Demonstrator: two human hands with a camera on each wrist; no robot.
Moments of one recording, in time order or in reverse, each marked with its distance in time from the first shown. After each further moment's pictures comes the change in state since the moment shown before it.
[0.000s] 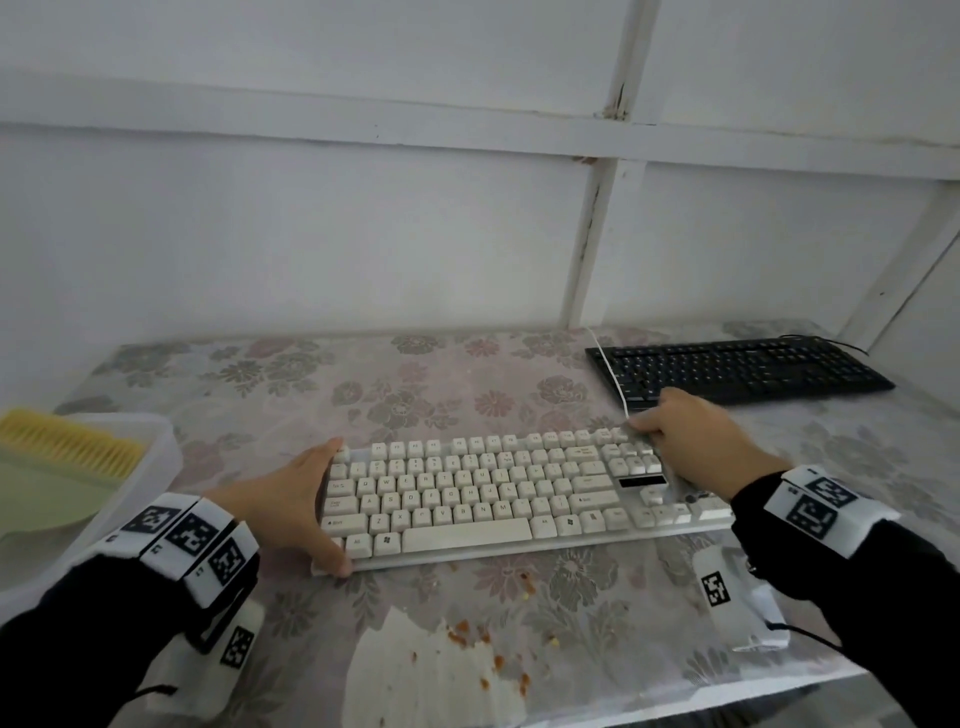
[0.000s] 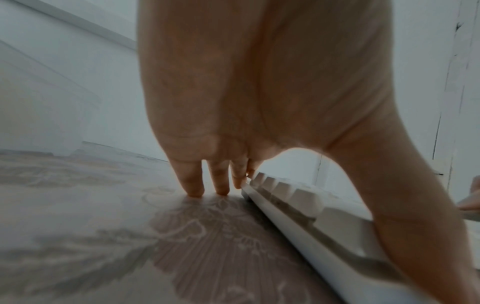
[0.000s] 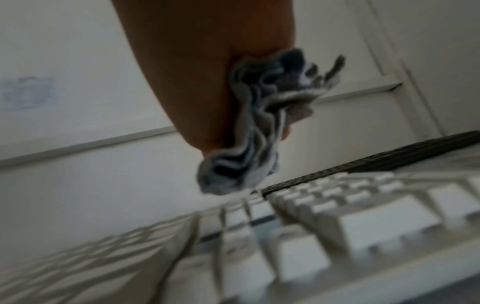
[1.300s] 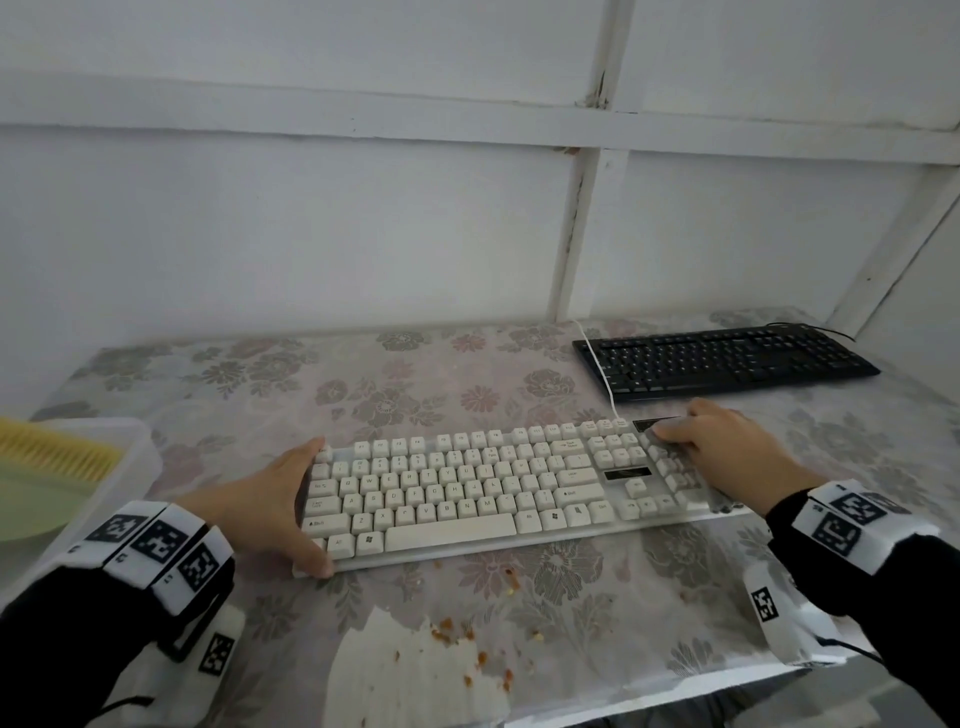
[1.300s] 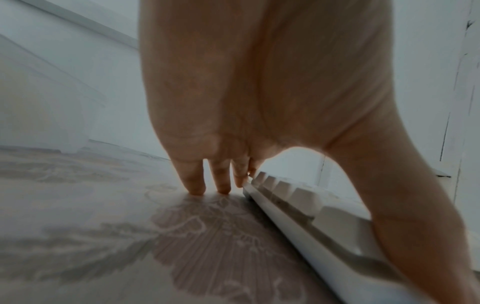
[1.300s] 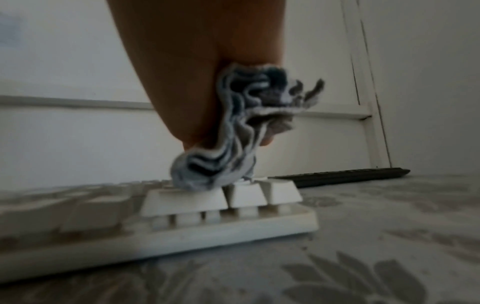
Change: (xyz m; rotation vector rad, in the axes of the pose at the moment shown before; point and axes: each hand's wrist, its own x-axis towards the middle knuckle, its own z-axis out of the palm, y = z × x) left_hand 0.004 -0.004 0.002 -0.015 0.020 0.022; right_hand -0.016 0.047 0.020 -0.049 0.024 0.041
